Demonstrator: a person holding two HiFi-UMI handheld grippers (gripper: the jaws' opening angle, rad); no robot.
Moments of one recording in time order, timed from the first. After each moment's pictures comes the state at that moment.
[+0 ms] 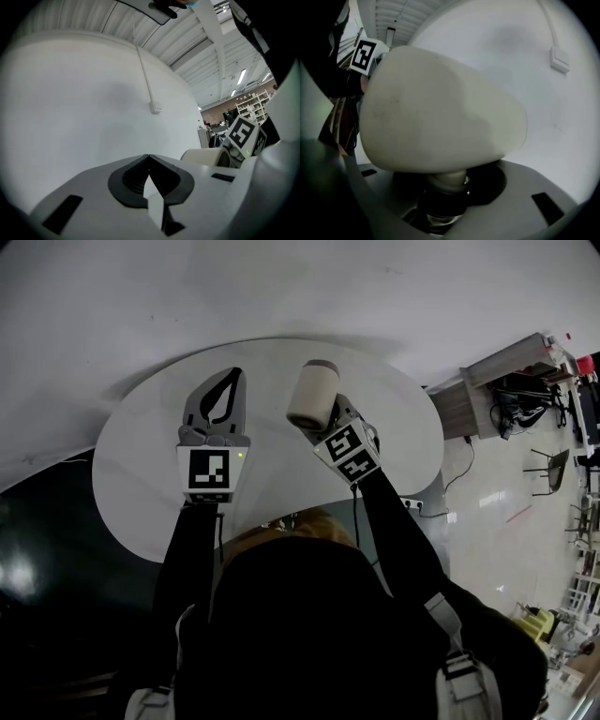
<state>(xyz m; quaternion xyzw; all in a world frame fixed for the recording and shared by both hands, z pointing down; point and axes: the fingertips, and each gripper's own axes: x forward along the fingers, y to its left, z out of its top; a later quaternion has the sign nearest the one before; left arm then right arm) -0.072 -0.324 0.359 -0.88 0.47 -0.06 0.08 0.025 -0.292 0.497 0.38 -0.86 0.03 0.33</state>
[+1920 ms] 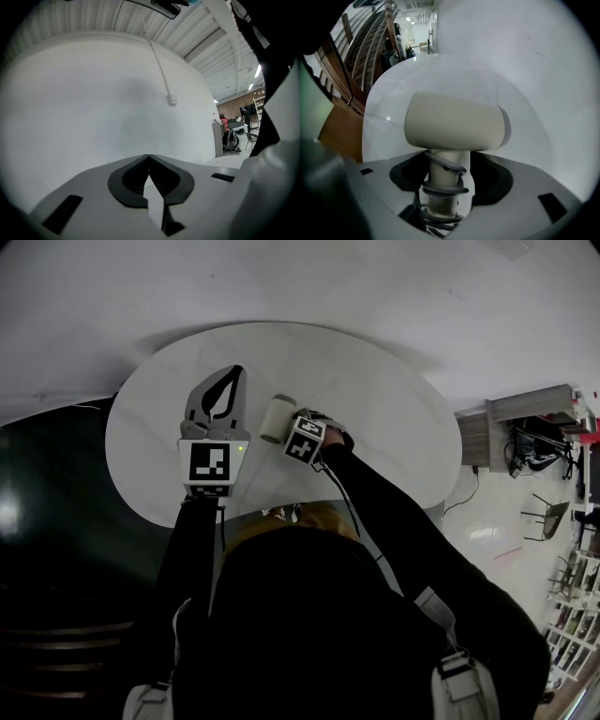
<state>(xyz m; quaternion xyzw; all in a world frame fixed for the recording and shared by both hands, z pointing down) -0.163 -0.296 0.390 -0.83 0.55 -0.08 0.03 -0.063 -0.233 0.705 0.12 -0.78 0.06 0.61</state>
